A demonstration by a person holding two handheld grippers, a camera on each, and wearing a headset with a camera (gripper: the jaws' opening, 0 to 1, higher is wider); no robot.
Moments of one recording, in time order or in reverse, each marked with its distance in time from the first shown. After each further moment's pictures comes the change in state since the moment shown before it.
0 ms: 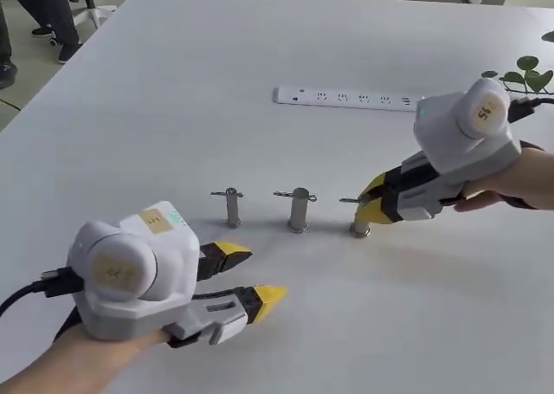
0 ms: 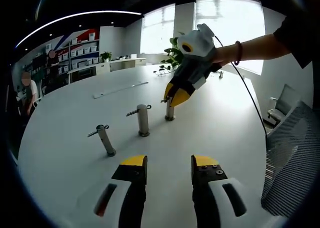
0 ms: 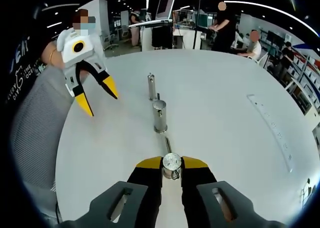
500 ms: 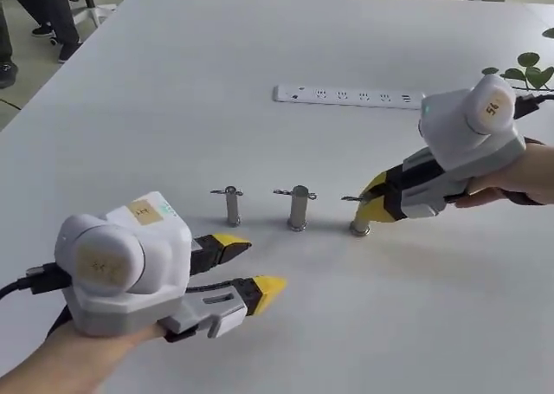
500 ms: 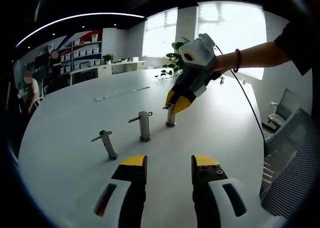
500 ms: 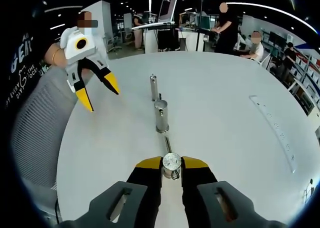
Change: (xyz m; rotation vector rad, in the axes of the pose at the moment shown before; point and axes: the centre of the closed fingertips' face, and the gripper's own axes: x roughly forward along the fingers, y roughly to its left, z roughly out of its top) left arm -0.006 0.000 0.012 -0.021 -0.032 0.007; right arm 0.000 0.001 0.000 0.003 -0.023 0.030
